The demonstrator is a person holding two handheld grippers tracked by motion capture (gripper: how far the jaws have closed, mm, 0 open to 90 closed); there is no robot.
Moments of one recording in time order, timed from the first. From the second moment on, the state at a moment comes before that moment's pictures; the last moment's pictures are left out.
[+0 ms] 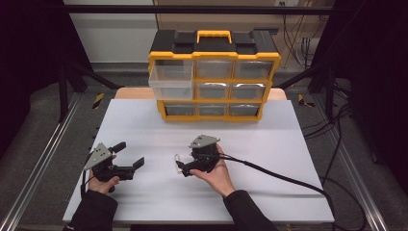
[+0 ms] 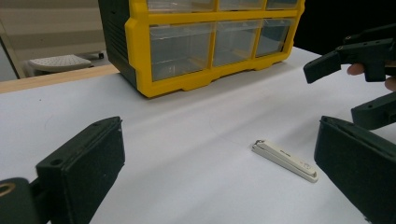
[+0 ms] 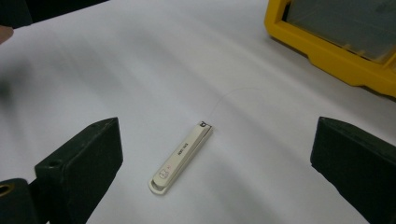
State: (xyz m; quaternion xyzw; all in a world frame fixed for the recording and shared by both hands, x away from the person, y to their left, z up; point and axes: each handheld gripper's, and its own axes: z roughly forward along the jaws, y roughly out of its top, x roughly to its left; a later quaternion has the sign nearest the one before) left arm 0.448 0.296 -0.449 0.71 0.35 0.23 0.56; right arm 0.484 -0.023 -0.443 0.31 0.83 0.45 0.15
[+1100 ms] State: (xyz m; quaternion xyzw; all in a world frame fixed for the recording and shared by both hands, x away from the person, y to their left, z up) left arm 0.448 0.295 -0.449 0.72 0.35 0.23 0.56; right arm 0.502 0.016 -0.480 0.31 0.87 0.37 0.12
